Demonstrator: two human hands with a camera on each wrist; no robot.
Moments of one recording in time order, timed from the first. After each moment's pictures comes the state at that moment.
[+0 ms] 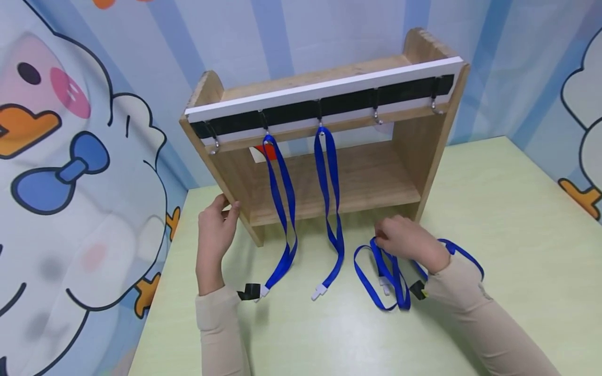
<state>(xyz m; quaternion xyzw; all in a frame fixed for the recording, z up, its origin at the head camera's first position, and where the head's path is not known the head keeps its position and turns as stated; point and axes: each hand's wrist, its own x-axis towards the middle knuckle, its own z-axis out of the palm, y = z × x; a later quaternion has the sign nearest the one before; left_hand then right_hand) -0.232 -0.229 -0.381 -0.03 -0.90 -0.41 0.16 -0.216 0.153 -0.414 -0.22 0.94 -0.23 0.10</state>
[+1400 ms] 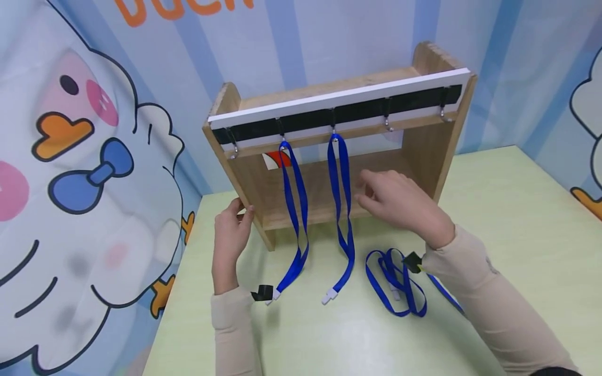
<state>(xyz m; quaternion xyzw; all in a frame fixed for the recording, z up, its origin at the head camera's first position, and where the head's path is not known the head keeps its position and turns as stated) -0.232 -0.233 -0.384 -0.06 -0.89 -0.41 0.18 -0.212 0.112 -0.304 -0.25 0.93 -0.26 -0.07</state>
